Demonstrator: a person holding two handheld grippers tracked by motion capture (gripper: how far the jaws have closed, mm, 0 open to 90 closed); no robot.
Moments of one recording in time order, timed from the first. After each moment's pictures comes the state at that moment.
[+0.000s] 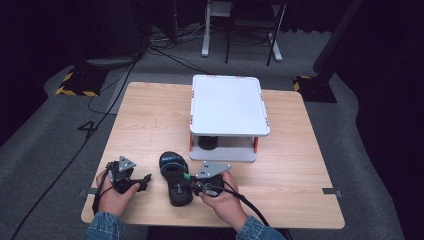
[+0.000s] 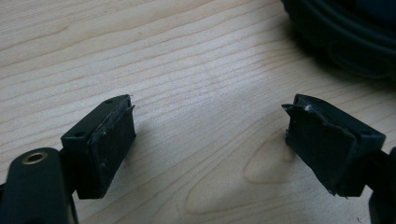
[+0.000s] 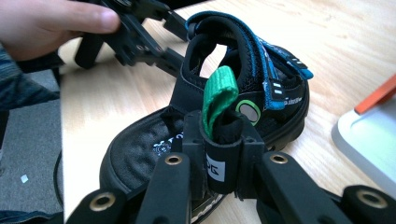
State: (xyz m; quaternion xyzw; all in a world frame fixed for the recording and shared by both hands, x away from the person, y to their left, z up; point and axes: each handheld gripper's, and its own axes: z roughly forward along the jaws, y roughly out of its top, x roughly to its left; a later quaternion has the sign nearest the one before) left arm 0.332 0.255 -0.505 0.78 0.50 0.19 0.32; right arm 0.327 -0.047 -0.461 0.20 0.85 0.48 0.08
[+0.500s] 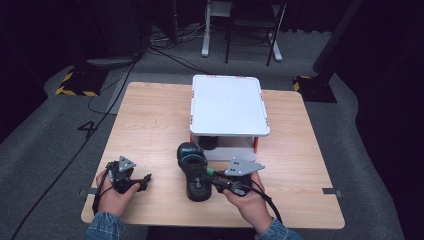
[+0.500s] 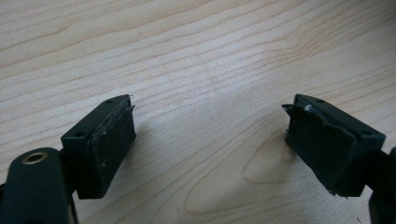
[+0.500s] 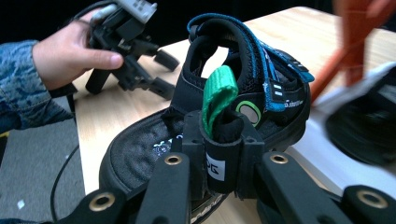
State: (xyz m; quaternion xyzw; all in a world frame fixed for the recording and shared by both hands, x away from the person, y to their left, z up) left arm 0.332 0.255 -0.505 0.78 0.50 0.19 0.32; right arm 0.318 -0.115 -0.424 0.23 0.81 0.53 0.10
